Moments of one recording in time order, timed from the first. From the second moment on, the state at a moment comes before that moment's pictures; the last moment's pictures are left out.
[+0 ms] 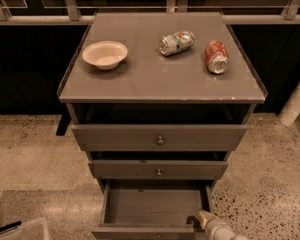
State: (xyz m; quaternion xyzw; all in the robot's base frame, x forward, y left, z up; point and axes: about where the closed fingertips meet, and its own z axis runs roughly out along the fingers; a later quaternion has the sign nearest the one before) arm 0.467 -0.263 0.209 0.02 0.91 0.12 0.40
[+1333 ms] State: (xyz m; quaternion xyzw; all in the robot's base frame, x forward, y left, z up) arm 0.479 -0.279 0.291 0.01 0.85 0.10 0.51
